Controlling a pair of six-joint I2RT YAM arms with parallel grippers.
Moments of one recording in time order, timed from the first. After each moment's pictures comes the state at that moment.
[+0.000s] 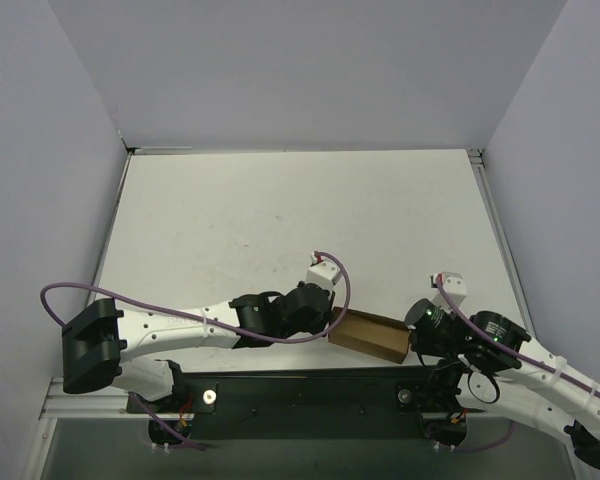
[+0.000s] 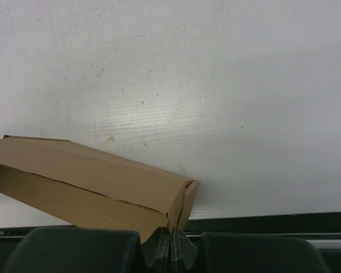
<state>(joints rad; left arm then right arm) -1.28 1.39 0.92 -0.21 -0.34 -0.62 1.01 0.62 0.73 -1.29 0.46 1.05</state>
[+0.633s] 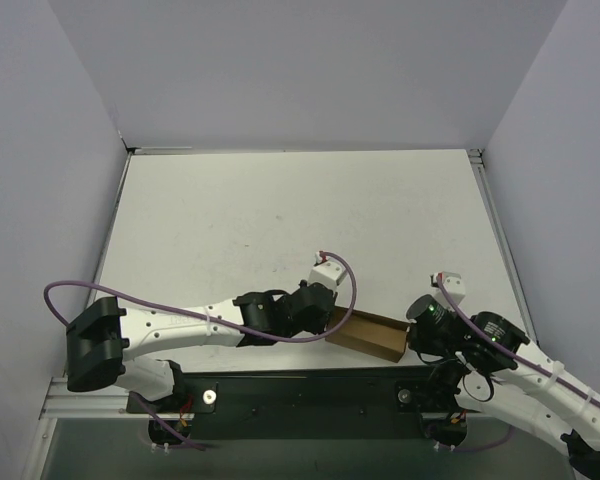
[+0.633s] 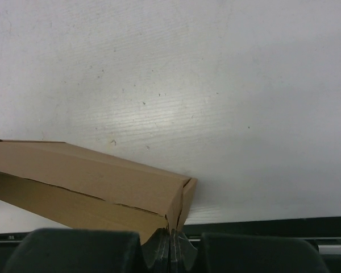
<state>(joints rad) -1.29 1.42 0.97 -0.29 -0.39 -0.59 0.92 0.60 0.72 -1.25 0.40 0.99</state>
